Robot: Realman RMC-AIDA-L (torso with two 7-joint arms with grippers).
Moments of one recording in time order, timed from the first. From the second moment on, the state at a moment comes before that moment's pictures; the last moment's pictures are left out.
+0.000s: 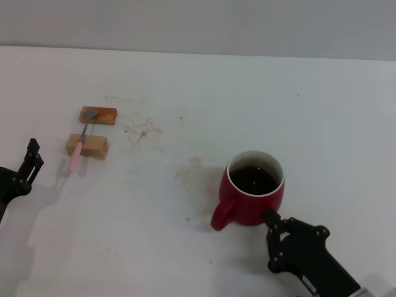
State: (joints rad) left arm -0.14 -2.07 -0.79 -0.26 2.34 1.30 -0.06; right arm 0.27 2.09 -0.29 0.59 -1.58 -1.32 -0.15
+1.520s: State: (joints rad) left arm -0.14 -2.07 -0.78 -0.26 2.34 1.29 -0.06; right arm 0.29 2.09 -0.23 0.55 -1.58 -1.32 -0.16
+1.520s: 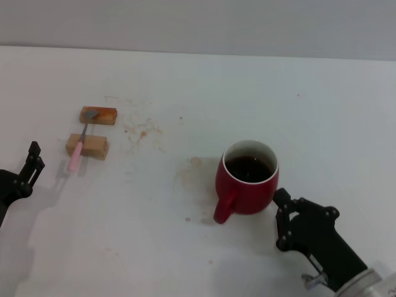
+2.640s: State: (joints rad) left arm -0.19 -2.07 -0.79 -0.26 2.34 1.23 -0.06; right arm 0.38 2.09 -0.13 0.49 -1.58 -1.28 -0.16
